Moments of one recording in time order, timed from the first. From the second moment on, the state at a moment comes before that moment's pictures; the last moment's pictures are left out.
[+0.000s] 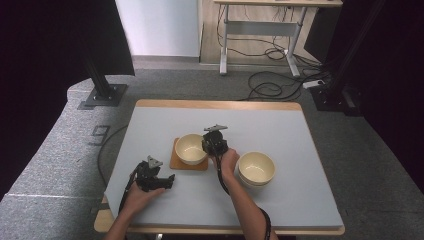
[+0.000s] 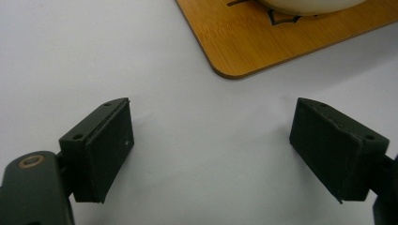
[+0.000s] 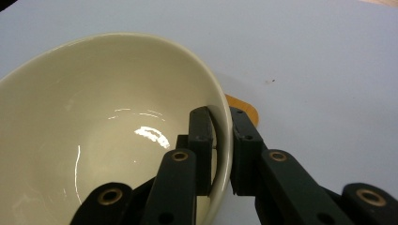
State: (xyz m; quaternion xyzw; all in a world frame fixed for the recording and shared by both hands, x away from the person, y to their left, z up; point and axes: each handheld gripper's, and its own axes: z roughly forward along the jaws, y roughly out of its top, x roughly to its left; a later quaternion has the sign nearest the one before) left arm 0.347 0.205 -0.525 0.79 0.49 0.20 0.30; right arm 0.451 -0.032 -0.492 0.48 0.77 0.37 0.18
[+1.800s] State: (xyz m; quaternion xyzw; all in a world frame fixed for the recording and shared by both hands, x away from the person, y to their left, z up) left arm 0.346 0.205 -0.525 0.79 0.49 0.19 0.30; right arm 0.396 -0.092 -0.428 0.44 0.76 0.42 0.22
